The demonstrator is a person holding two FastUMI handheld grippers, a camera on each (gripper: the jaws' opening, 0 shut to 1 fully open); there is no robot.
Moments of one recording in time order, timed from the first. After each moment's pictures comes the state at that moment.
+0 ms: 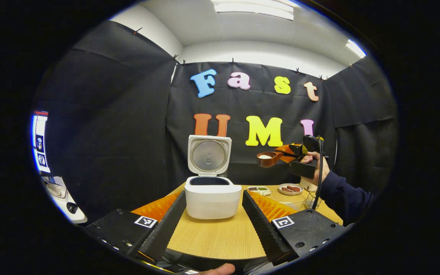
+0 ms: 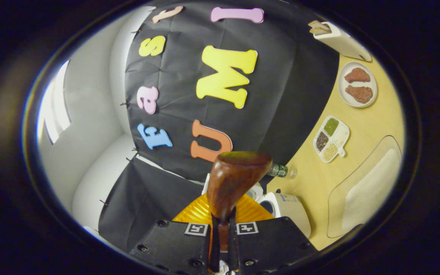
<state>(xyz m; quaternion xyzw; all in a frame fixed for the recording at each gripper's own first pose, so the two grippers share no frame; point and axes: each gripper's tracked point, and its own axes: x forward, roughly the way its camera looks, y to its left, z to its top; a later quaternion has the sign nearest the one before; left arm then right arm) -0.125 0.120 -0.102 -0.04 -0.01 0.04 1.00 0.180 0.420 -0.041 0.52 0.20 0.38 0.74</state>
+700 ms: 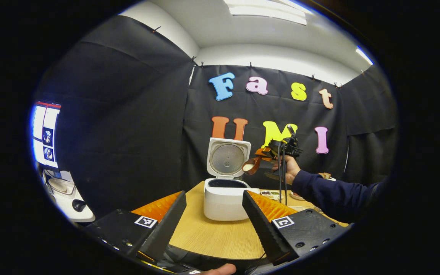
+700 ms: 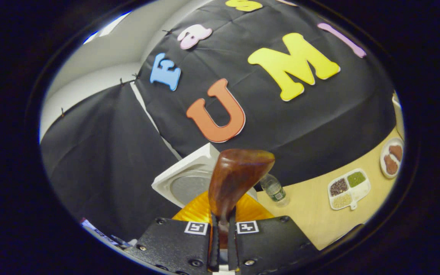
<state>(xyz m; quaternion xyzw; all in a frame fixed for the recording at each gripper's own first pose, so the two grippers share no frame) -0.136 0.167 -0.102 -0.07 -0.02 0.08 0.99 0.234 0.598 -0.064 0.20 0.12 0.39 0.89</state>
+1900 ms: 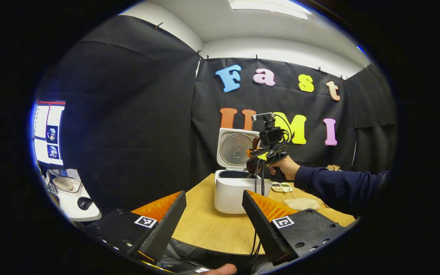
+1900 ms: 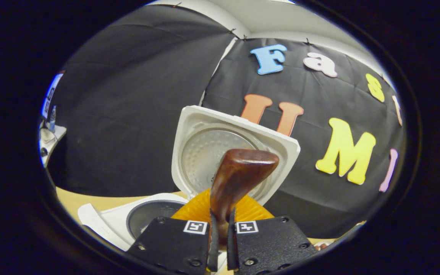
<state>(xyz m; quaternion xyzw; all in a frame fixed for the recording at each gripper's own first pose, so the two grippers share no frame) -0.138 0.183 -0.128 -0.06 0.01 0.11 0.99 0.195 0.664 -0.111 -0.22 -0.06 0.37 0.90</state>
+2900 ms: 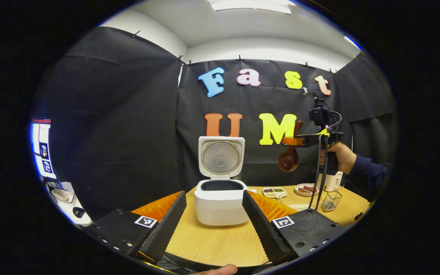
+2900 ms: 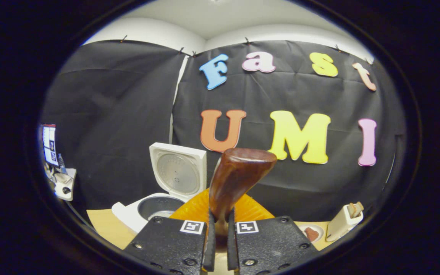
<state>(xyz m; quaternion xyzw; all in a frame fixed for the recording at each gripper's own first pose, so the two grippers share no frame) -0.074 0.111 -0.088 -0.02 -0.01 0.08 1.00 0.154 0.389 -0.005 -0.06 -0.01 0.34 0.94</state>
